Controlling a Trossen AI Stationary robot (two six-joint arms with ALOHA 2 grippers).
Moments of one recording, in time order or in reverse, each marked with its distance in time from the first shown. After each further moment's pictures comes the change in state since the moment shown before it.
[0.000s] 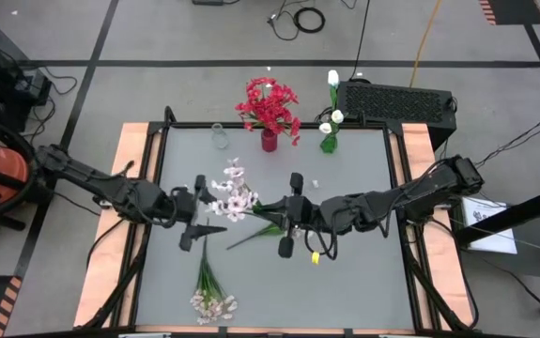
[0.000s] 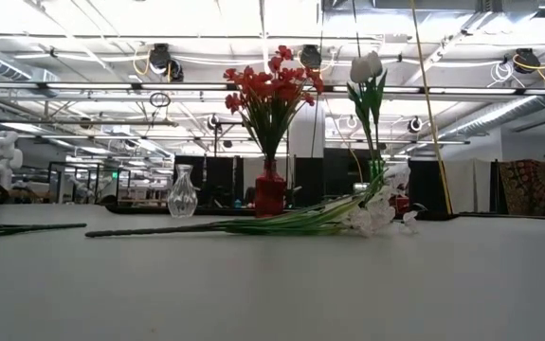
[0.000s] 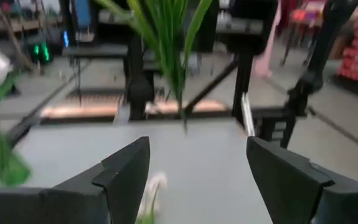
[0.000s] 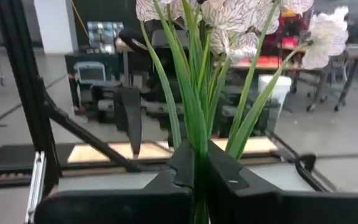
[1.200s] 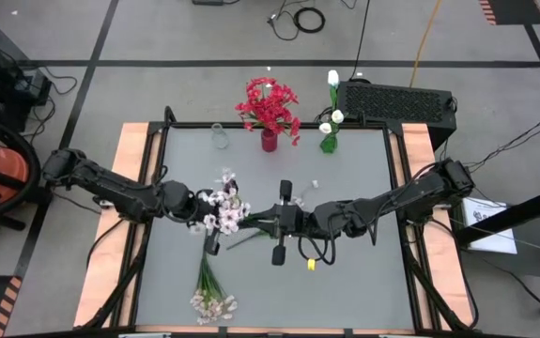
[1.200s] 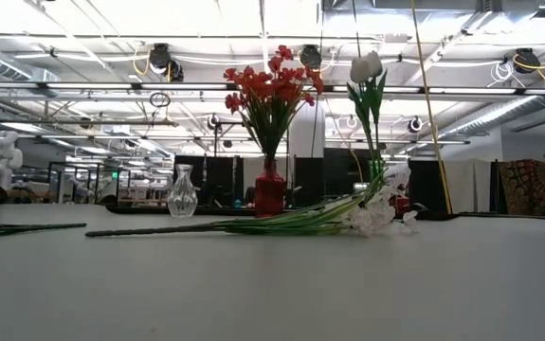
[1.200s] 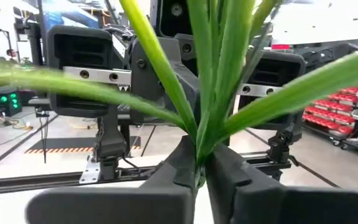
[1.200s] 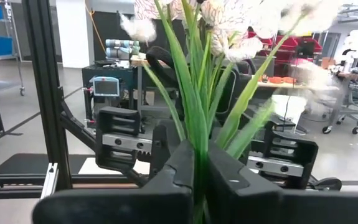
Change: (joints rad) left arm 0.112 0.329 0.000 0.569 0.221 0.017; right arm -0.002 0.083 0.000 0.189 -0.061 -0.072
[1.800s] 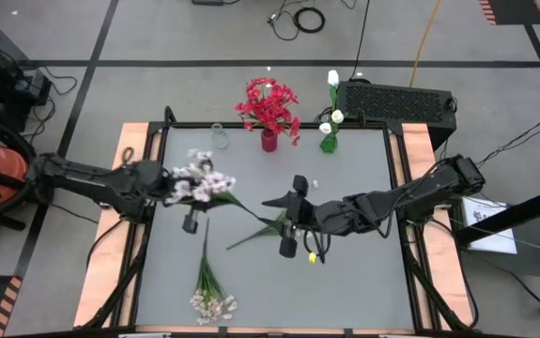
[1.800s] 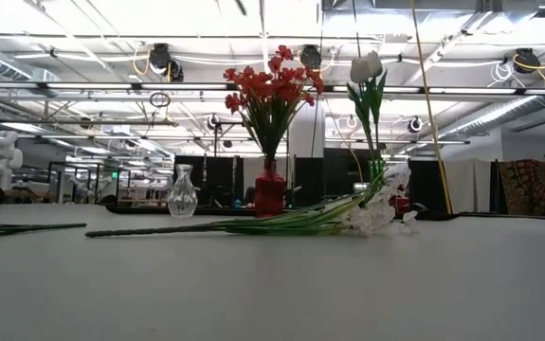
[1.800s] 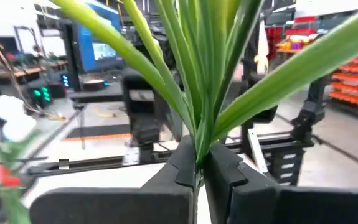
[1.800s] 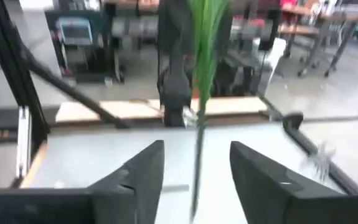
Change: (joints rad) left arm 0.125 -0.328 0.002 -0.413 0.041 0.073; right arm 0.008 -0.100 0.000 -0.382 0.098 0.156
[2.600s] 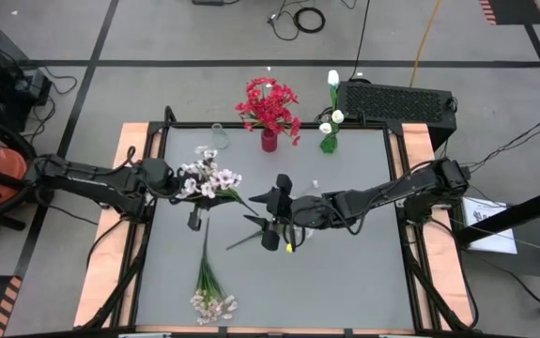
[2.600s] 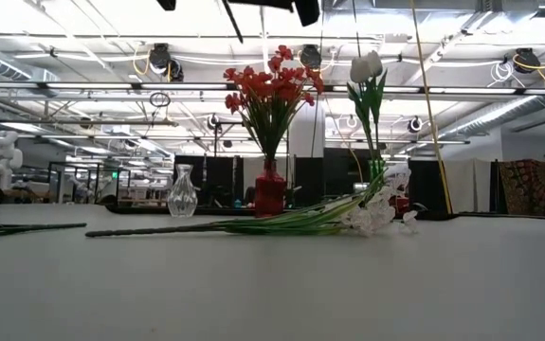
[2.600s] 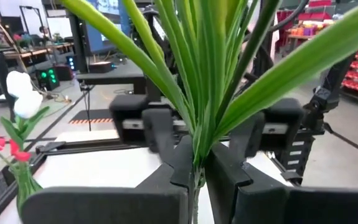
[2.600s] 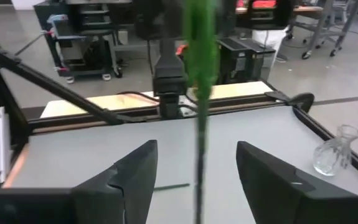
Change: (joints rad) left arm 0.037 0.016 -0.001 -0.050 0.006 -0.016; right arm -0.100 0.131 0.000 0.095 -0.098 0.058
